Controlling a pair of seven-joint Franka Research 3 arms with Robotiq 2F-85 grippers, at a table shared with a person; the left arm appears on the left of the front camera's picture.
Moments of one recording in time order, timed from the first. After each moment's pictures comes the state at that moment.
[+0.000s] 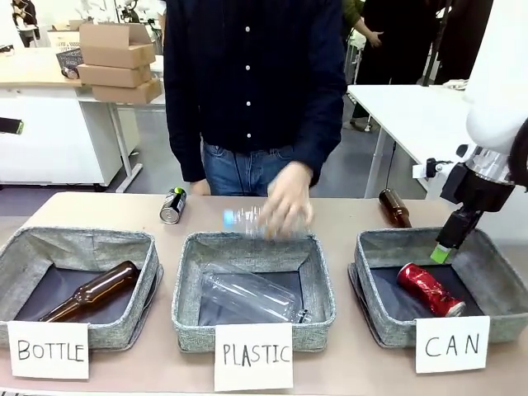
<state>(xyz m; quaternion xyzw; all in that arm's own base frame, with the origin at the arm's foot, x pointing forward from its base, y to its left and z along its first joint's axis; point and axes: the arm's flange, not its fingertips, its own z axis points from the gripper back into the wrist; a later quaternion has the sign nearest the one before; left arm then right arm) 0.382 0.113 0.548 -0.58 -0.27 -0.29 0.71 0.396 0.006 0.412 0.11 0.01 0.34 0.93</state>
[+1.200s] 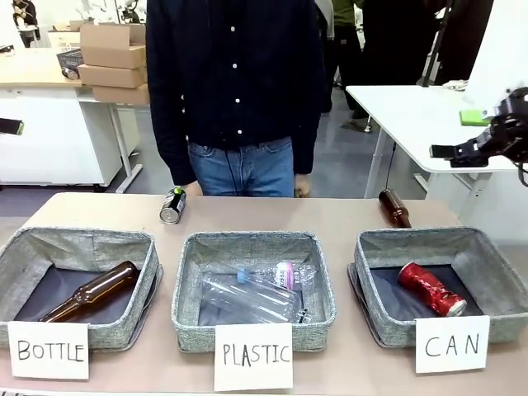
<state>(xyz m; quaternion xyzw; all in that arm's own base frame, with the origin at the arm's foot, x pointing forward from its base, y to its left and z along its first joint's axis) 0.382 0.113 0.548 -0.58 -0.27 -0.29 0.71 0.389 -0.051 0.487 0.67 -0.21 0.18 0.69</state>
